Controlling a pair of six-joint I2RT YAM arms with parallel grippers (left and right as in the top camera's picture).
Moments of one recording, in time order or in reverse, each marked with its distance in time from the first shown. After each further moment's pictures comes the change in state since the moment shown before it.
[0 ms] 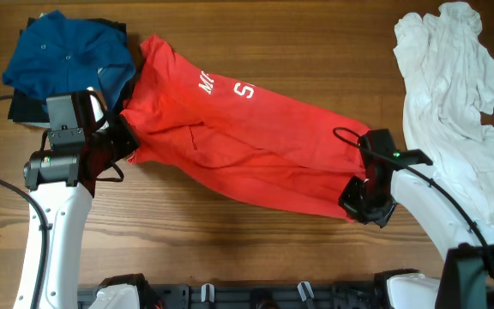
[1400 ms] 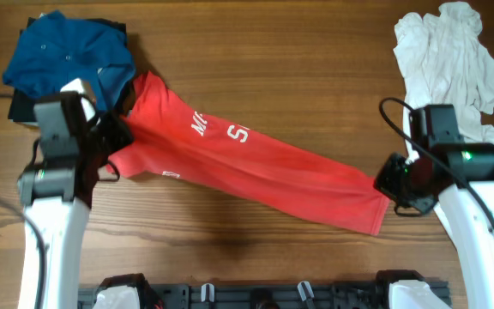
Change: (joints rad) left arm 0.000 -0.053 0.007 0.100 -0.026 0.000; right arm -0.113 -0.222 0.363 -0.369 0.106 -0.133
